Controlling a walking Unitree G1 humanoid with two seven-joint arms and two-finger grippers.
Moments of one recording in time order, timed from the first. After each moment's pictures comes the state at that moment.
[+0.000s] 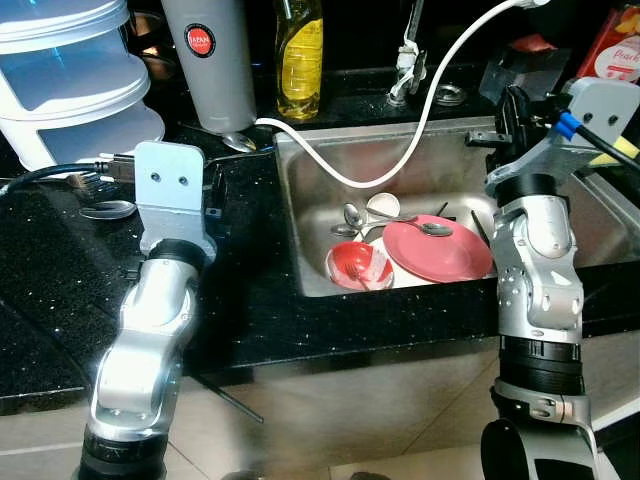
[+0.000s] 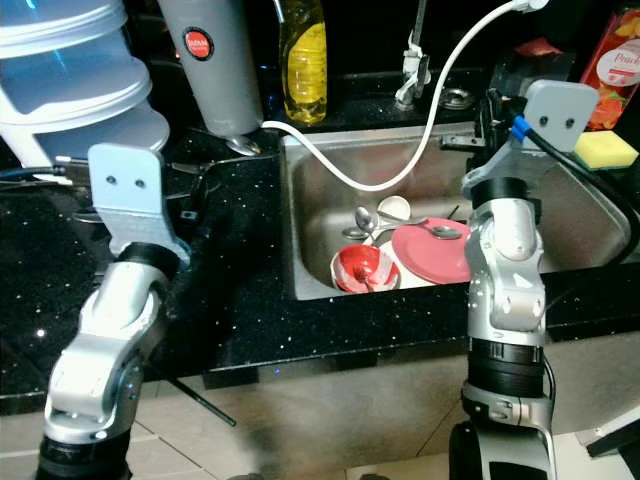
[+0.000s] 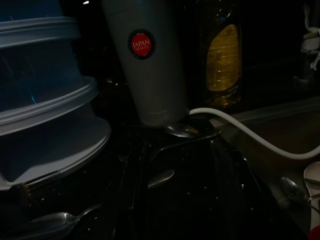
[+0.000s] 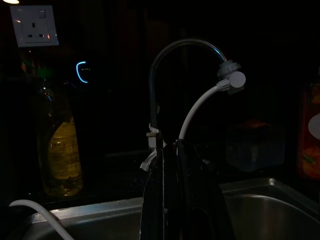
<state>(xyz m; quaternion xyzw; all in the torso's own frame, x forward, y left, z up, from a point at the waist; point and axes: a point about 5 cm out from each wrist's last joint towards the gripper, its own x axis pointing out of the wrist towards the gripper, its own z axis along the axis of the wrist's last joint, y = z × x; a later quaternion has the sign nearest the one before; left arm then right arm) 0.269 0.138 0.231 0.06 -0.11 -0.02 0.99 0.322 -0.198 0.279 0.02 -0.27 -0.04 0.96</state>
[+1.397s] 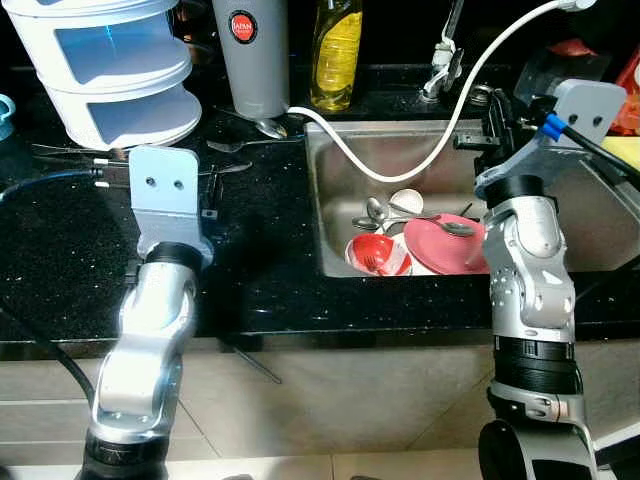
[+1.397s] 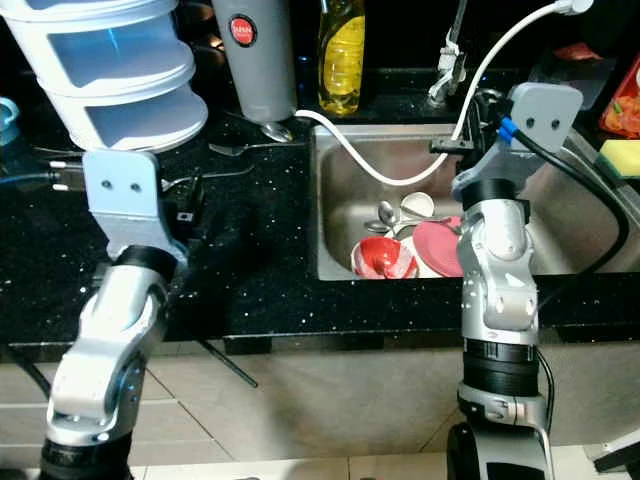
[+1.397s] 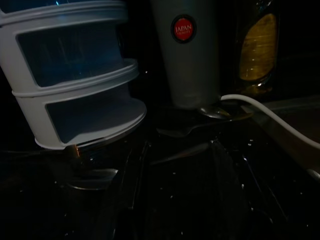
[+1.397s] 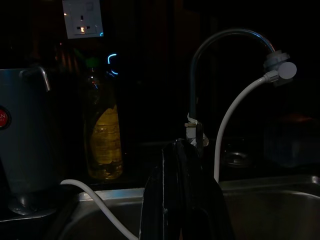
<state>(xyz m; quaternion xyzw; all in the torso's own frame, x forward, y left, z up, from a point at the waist) 0.268 0.143 0.227 0.06 -0.11 0.00 0.99 0.325 -0.191 0.274 0.03 -0.25 -0.03 0.97</state>
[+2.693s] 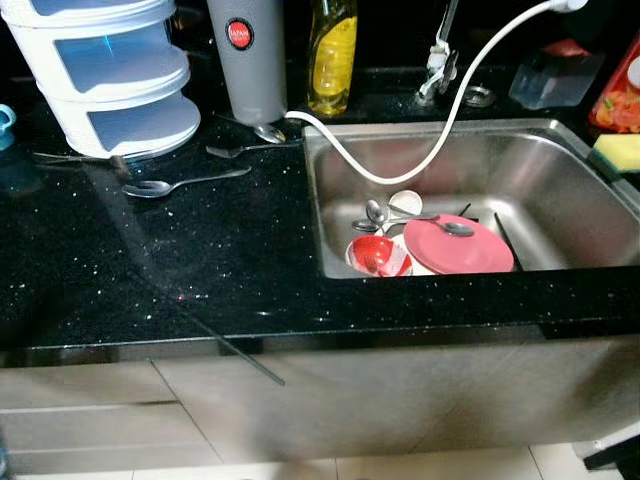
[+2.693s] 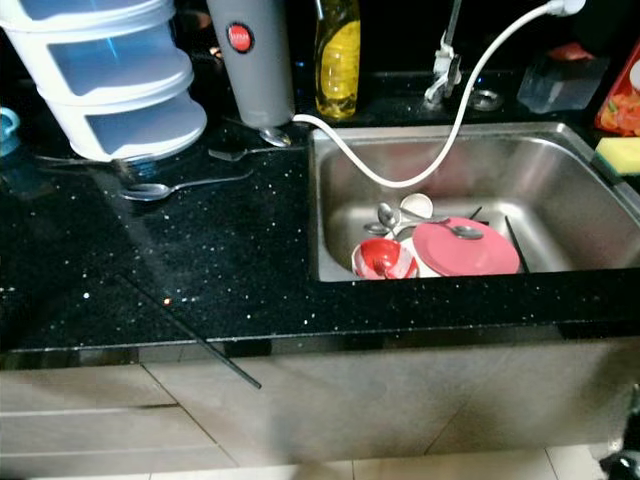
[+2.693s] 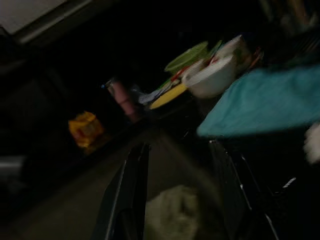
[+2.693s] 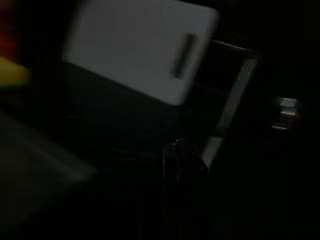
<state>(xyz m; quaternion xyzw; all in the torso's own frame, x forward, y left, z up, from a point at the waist) 0.158 0.362 0.180 0.29 0.05 0.57 0.77 0.214 -0.438 0.191 -0.18 -0.07 -0.53 0.83</state>
